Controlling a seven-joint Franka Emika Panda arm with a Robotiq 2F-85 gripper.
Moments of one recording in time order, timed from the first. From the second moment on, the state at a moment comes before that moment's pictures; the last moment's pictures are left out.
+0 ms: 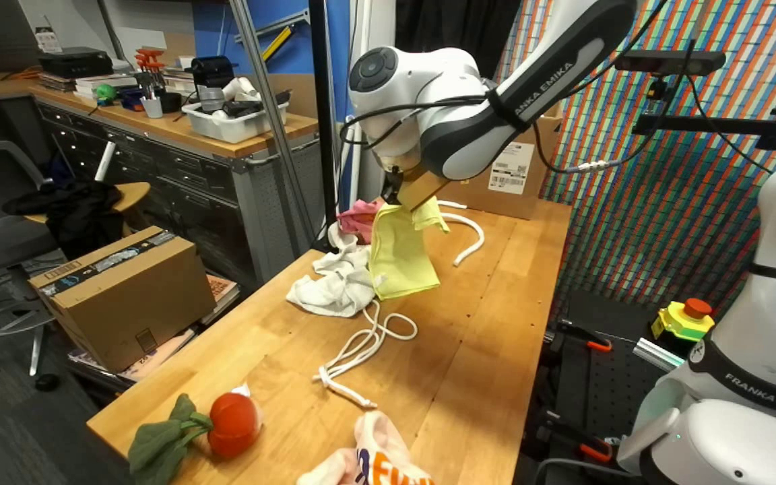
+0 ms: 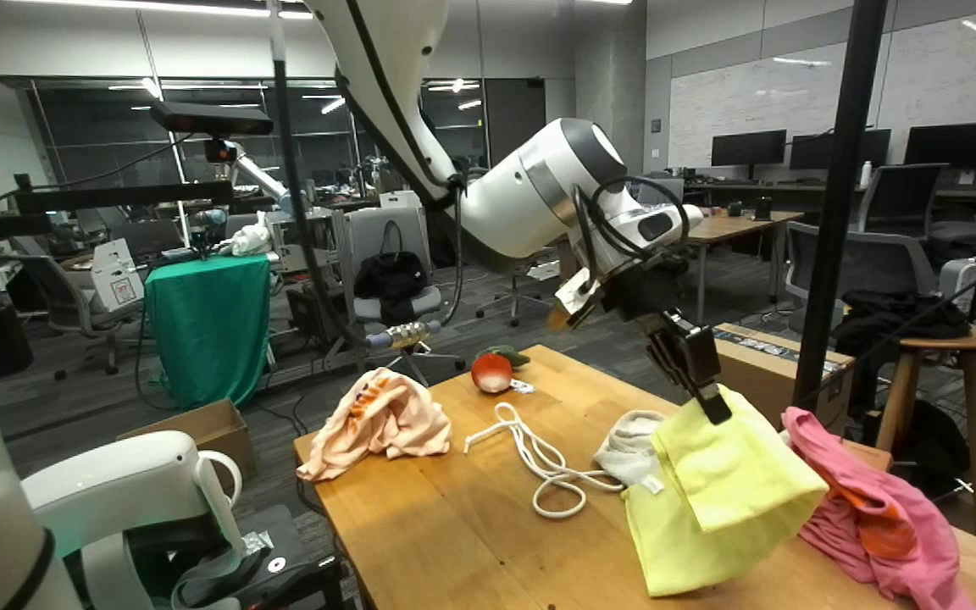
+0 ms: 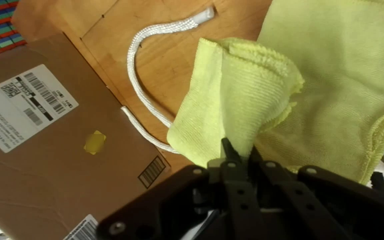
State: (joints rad) arm 0.27 0.21 -0.24 -2.13 -0.82 2.22 1.06
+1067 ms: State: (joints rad) arm 0.07 -0.17 -0.02 -2.34 -0.81 1.85 1.03
